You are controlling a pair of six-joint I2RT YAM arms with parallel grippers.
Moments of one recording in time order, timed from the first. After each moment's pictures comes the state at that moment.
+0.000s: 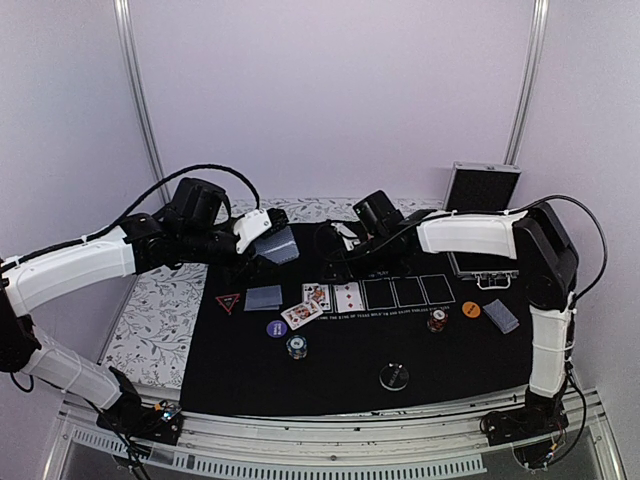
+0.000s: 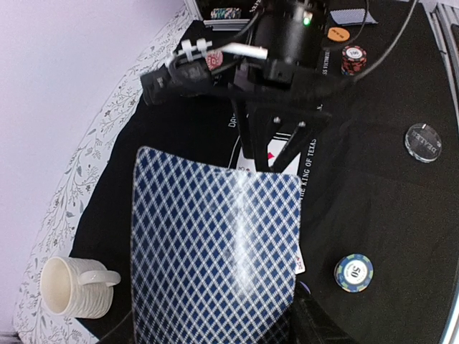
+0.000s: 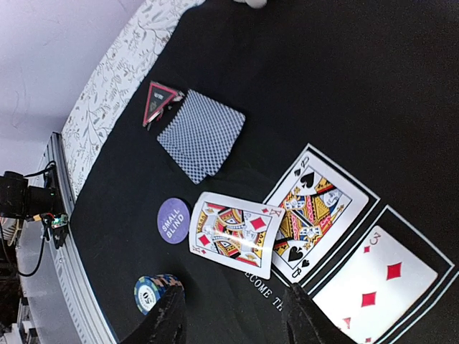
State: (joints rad) left arm -0.72 1.33 1.07 -0.38 0.16 0.48; right arm 0.74 2.02 1.52 -0.35 -0.48 0.25
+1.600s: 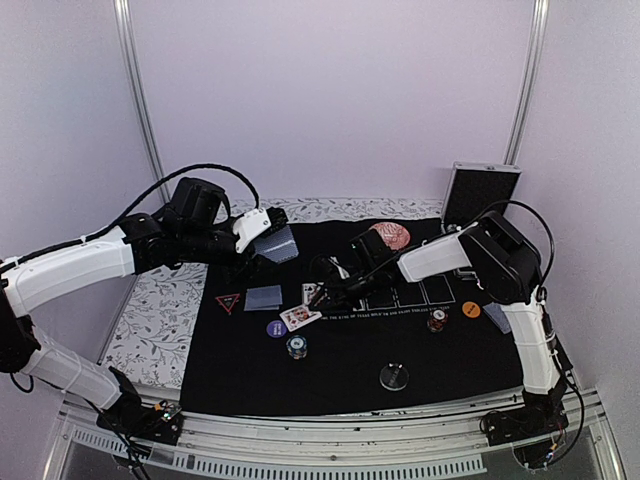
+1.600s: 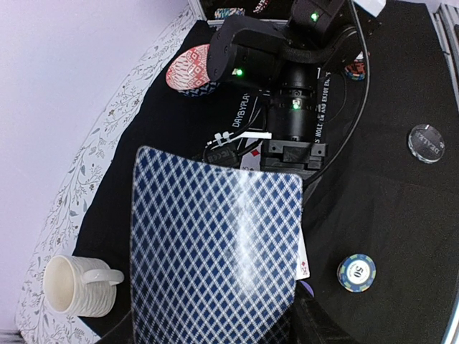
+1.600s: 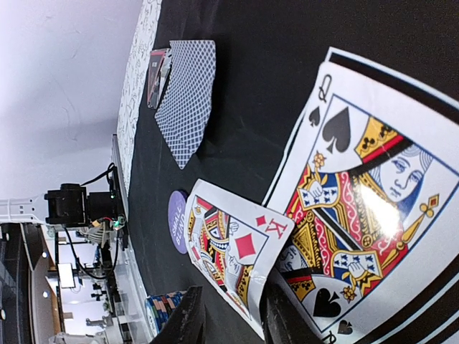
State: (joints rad) left arm -0.72 1.32 1.07 -0.38 0.15 0.48; right arm 0.72 2.30 1.46 0.01 -0.83 0.58
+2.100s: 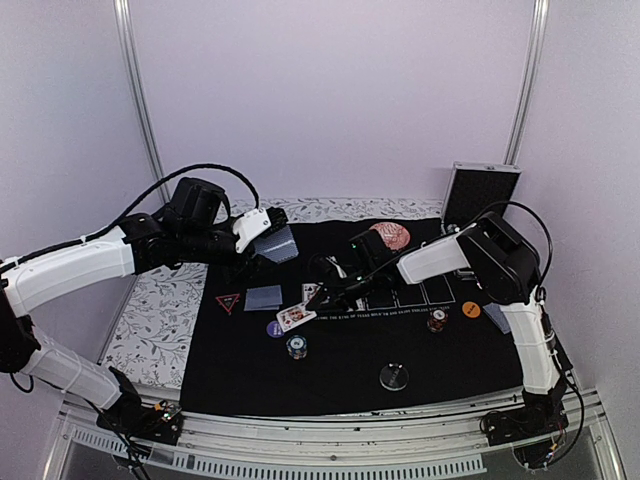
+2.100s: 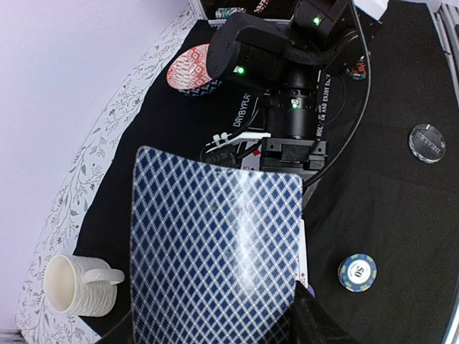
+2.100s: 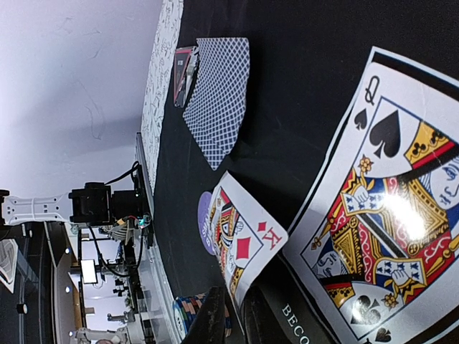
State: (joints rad) left arm -0.72 1.32 1.07 -0.38 0.14 0.48; right arm 0.72 2.30 1.44 0.11 -0.91 0.70
